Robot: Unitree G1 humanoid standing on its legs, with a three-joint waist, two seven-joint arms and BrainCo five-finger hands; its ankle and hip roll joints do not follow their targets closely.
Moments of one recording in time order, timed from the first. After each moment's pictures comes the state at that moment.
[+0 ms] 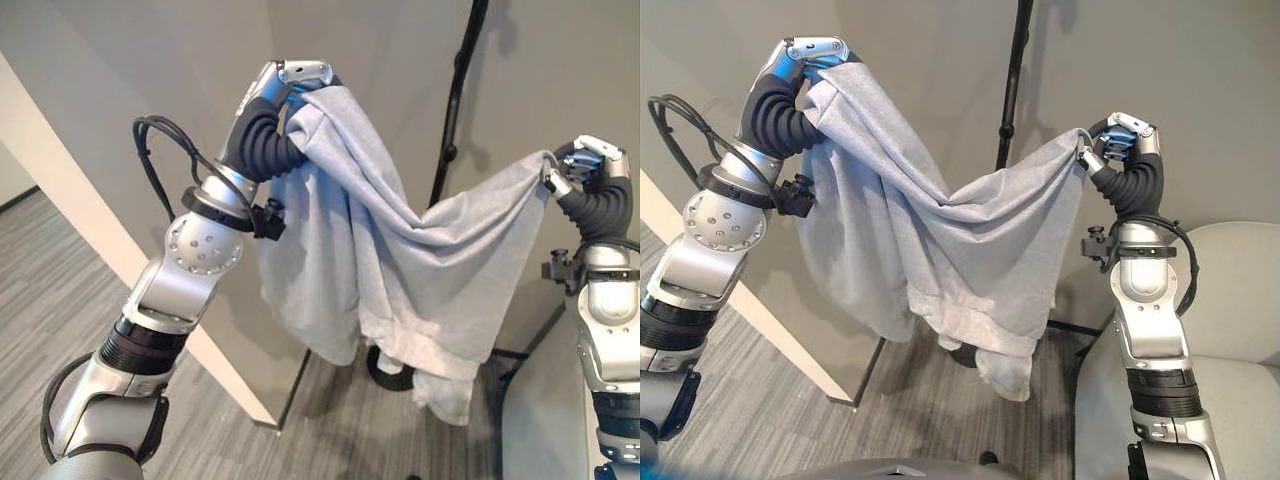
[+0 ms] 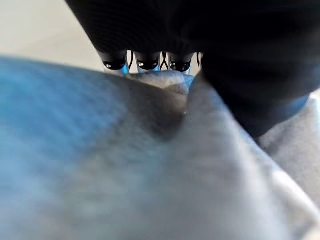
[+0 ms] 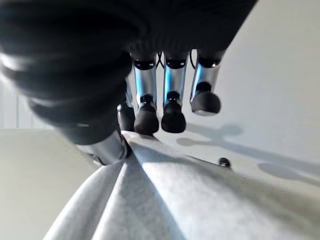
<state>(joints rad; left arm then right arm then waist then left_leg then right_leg) -0.61 0.74 -0.18 -0.25 -0.03 -0.20 0.09 -0.26 -0.51 -0.11 -0.22 0.12 -0.21 -0.17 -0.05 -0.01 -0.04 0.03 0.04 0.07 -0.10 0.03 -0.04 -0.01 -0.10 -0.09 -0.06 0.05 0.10</state>
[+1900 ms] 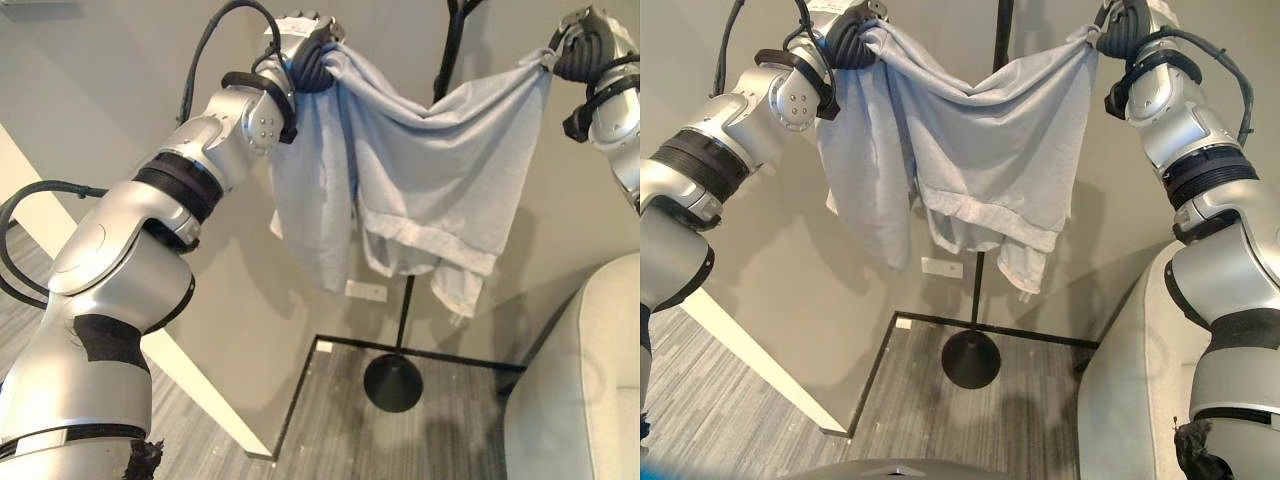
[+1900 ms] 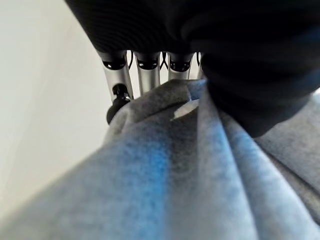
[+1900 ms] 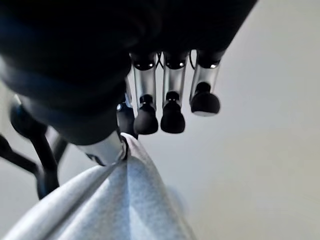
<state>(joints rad) -1.52 0.62 -1.07 1.00 0.13 -0.15 0.25 -1.45 -0.79 0.92 1.08 0.09 -0.04 -0.24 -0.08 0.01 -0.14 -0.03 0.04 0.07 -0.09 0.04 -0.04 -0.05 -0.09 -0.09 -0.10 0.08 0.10</state>
